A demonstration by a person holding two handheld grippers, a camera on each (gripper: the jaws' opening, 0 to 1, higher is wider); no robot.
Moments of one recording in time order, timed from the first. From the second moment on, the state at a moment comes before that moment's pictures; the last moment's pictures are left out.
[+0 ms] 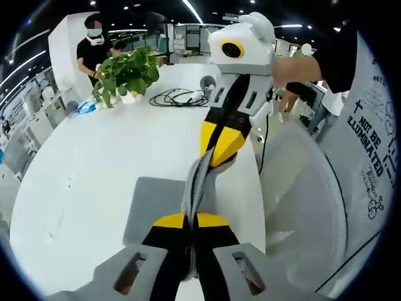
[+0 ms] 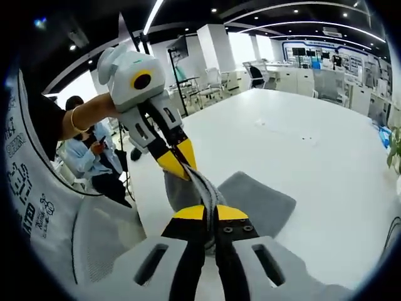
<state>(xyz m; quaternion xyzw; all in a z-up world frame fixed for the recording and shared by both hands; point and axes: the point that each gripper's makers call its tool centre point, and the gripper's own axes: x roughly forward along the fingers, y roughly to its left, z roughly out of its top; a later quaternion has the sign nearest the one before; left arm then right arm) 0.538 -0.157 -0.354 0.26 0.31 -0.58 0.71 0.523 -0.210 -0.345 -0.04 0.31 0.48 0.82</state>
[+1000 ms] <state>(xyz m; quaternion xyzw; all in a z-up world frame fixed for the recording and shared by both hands) 0.642 -0.157 -0.404 0.27 0.29 -0.52 0.76 0.630 -0.209 -0.399 0.04 0.34 0.45 0.82</state>
